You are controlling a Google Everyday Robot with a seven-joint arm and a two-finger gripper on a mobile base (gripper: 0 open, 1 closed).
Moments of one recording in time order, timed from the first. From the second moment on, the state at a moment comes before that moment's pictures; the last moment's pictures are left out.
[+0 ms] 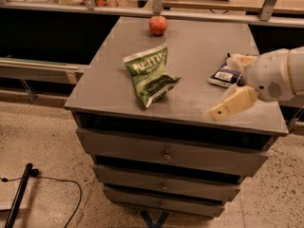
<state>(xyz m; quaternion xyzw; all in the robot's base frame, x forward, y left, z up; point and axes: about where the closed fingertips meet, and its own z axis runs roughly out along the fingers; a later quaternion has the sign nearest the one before) 0.490 -0.153 0.914 -0.46 0.75 0.21 0.41</state>
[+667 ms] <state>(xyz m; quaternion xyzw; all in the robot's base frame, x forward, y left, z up) 0.538 -0.115 0.896 -0.42 0.74 0.25 0.46</state>
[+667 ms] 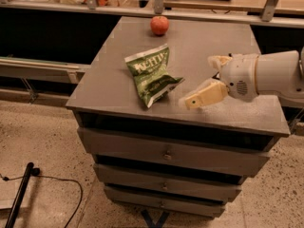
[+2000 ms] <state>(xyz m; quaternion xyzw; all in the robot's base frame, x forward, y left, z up) 0.585 -0.072 0.863 -0.43 0.72 0.29 0.46</state>
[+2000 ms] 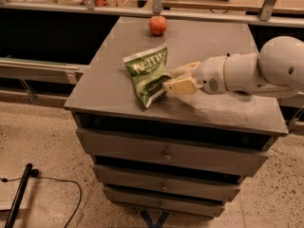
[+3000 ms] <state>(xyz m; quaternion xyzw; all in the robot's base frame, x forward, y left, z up) 0.601 -0.140 0.898 -0.30 0.78 0.17 0.53</state>
